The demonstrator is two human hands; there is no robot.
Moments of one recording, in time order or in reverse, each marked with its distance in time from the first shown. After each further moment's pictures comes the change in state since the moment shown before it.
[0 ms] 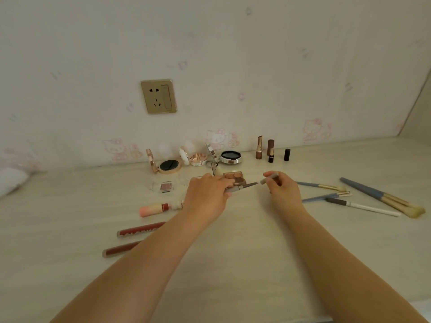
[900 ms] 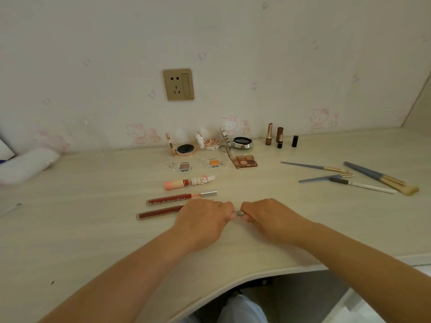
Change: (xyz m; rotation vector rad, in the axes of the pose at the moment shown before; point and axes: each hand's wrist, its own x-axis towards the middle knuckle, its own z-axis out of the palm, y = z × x) left_hand -0.119 -0.015 -0.020 0.107 -0.087 0.223; right_hand -0.118 -0.037 -0.003 -1.023 -0.716 -0.707
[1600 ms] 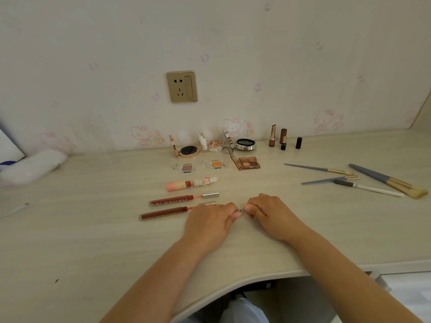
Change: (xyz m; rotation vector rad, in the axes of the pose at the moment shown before) left_hand 0.010 0.013 0.030 -0.195 0.145 -0.145; right_hand 0.011 0.008 0.018 0.455 0.256 0.115
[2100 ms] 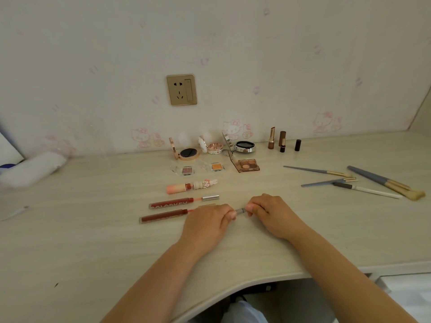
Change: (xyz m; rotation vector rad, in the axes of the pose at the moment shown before) left_hand -0.001 -0.004 -0.007 -0.119 -0.077 -0.104; right_hand 0.004 0.003 -0.002 0.054 0.038 0.072
